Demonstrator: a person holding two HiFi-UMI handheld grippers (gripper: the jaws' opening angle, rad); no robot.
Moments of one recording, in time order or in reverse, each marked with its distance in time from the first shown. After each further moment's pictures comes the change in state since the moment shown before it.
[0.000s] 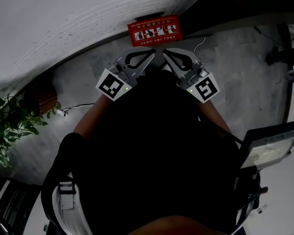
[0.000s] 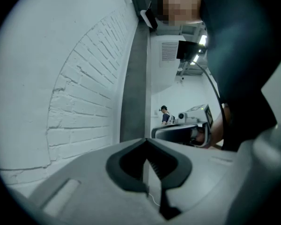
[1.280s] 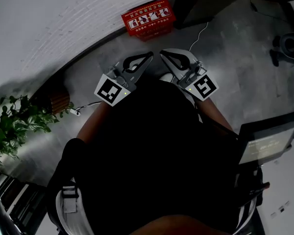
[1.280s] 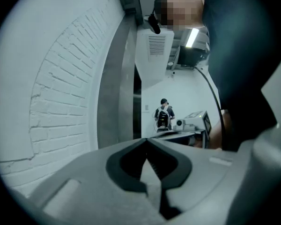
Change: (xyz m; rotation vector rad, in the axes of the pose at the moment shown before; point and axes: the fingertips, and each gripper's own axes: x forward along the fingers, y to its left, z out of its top) left arm 0.004 -0.167 -0.006 0.063 0.092 -0.069; right arm -0.142 0.077 -0.019 0.066 -0.114 -0.060
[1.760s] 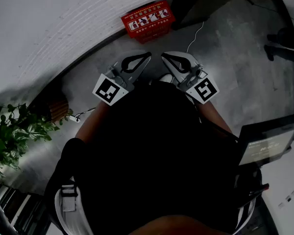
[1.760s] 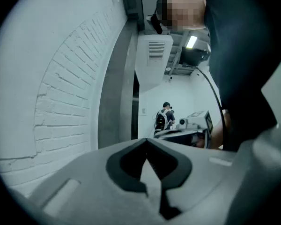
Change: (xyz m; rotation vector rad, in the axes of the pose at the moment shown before) left arm -0.051 0.020 -0.005 -0.021 -0.030 -0.044; right arm 0.030 0.036 -0.002 -0.035 0.025 -0.053
